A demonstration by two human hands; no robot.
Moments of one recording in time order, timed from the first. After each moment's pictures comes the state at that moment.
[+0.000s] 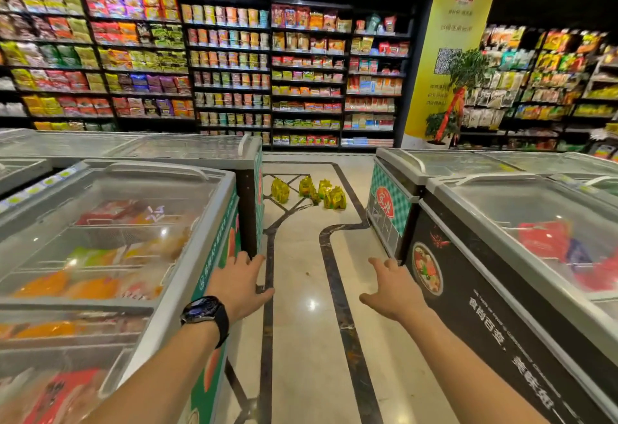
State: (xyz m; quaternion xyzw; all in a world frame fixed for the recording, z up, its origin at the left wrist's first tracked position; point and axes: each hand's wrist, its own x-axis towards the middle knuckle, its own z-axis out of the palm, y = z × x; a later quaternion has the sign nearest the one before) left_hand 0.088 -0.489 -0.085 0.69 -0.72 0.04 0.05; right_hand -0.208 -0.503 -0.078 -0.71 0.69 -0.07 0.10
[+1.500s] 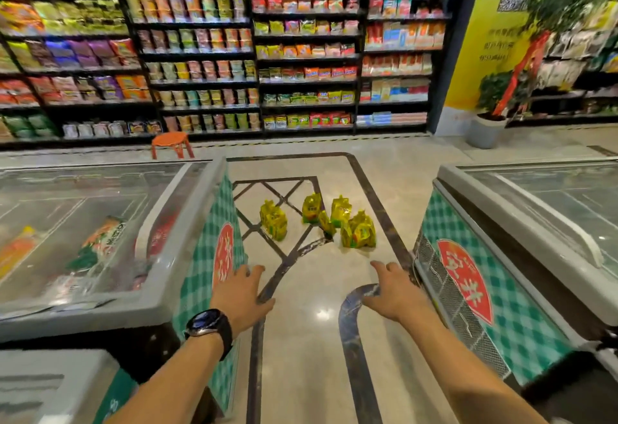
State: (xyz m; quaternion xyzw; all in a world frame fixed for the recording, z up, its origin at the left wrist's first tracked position) left_hand 0.154 -1.608 -0.163 0.70 -0.71 -0.07 -0.04; right_hand -0.142 -1.643 -0.174 -0.70 0.69 -0.02 0.19
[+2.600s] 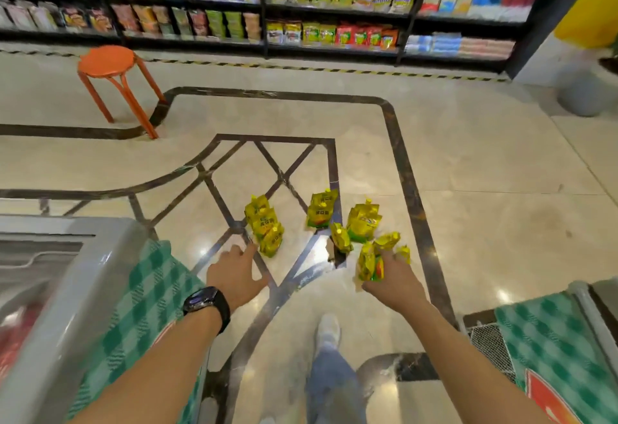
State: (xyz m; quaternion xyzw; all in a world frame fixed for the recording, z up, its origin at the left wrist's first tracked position) left_hand 0.242 -2.367 -0.320 0.75 -0.63 -0.20 -0.08; right_hand -0.062 -2.408 -0.308 -0.65 0.69 0.04 0.30
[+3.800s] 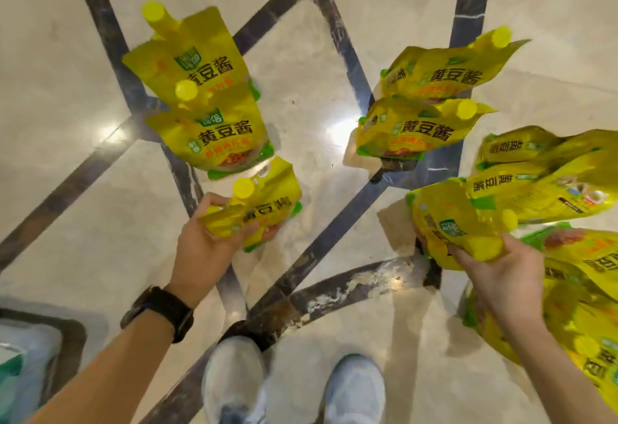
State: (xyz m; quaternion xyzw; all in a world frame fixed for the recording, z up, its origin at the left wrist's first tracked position) left_hand 0.306 -2.641 -1.026 0.75 -0.27 -0.48 0.37; right_hand -0.059 -2.748 -0.970 -0.59 0.76 -0.11 0.25
